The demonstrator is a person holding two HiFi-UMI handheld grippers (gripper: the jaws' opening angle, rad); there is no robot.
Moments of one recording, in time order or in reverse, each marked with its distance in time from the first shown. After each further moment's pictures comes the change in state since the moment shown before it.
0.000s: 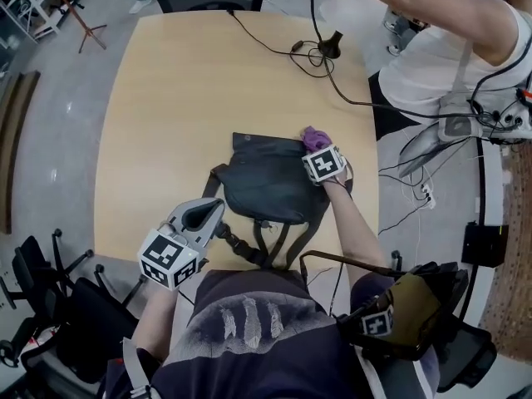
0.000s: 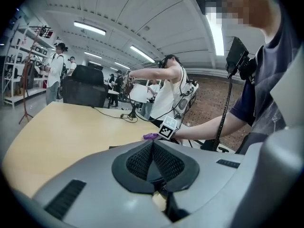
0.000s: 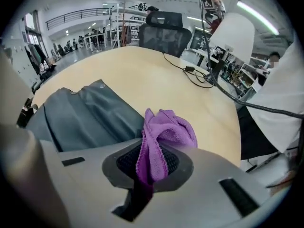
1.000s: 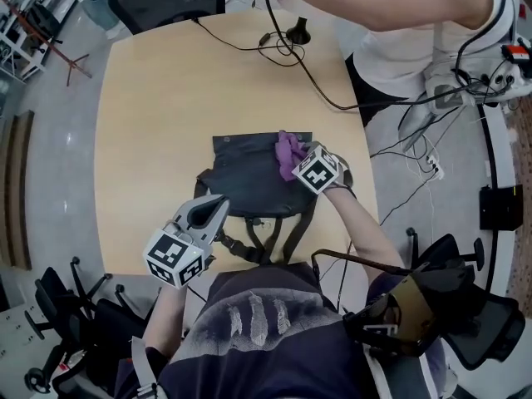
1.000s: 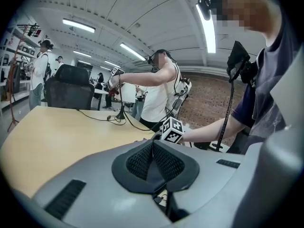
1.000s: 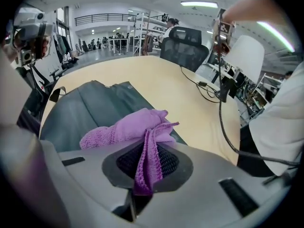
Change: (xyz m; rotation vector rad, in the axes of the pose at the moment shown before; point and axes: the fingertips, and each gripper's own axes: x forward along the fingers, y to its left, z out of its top) left arm 0.046 -0.046 0.012 0.069 0.016 -0.097; right arm -0.047 0.027 -0.028 -0.206 -0.114 0.099
